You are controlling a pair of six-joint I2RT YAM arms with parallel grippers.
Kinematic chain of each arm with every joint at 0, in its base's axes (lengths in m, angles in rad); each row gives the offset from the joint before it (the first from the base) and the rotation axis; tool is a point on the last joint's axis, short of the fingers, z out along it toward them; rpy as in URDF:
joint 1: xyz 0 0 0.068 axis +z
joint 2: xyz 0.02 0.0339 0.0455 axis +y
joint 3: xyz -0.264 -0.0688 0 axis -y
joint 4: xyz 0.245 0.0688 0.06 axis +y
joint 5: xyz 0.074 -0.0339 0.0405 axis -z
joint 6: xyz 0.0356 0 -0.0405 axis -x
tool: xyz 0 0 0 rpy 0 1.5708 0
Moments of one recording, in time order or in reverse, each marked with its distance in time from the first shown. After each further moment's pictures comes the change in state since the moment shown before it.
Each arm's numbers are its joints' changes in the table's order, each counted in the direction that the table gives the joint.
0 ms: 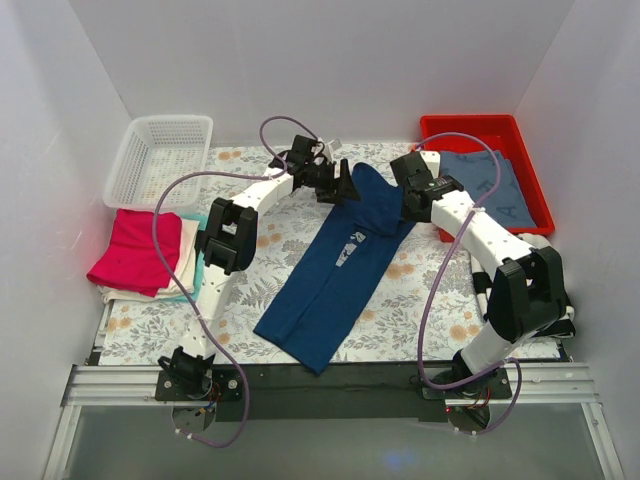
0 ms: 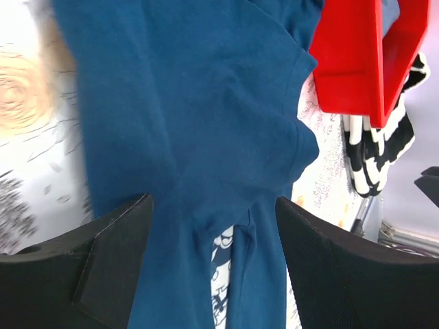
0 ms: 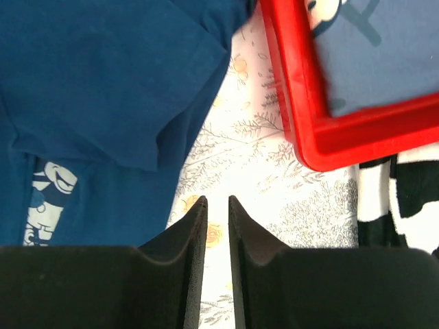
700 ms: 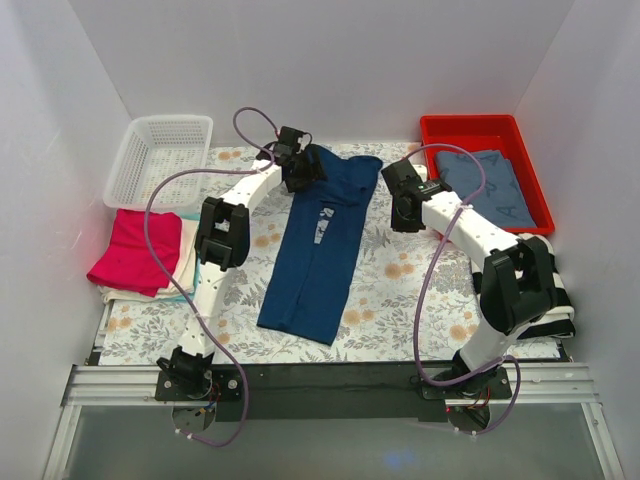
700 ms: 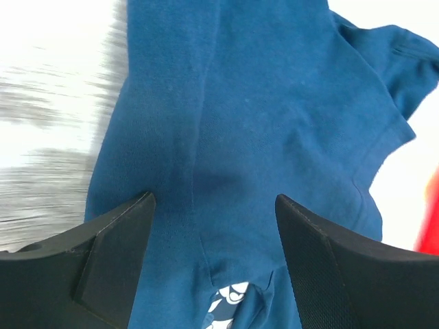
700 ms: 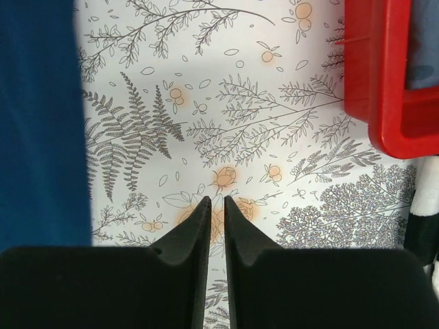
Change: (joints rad) left arm 0.050 0.046 0.105 0.116 -0.558 0.167; right arm -0.006 0.050 -0.024 0.026 -0.142 -0.035
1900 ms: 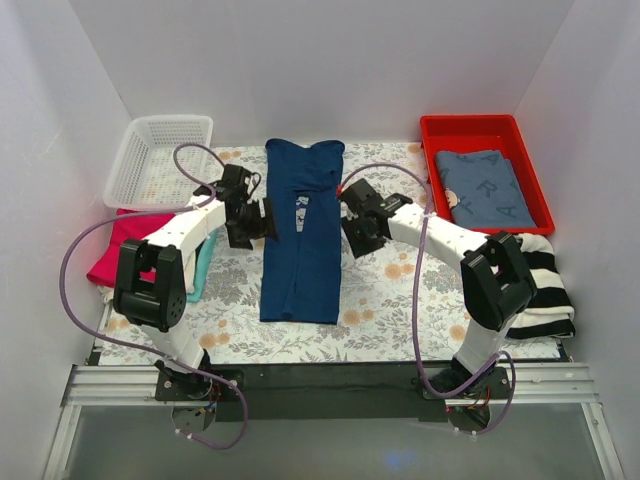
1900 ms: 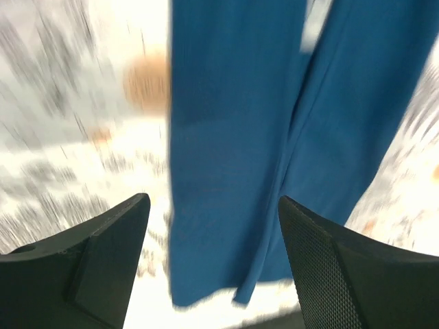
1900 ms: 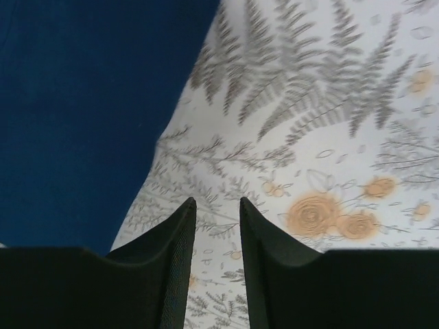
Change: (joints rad) left arm 0.125 -0.839 -0.970 0.149 0.002 -0.176; right arm 0.206 0.087 0.016 -0.050 -0.275 0.242
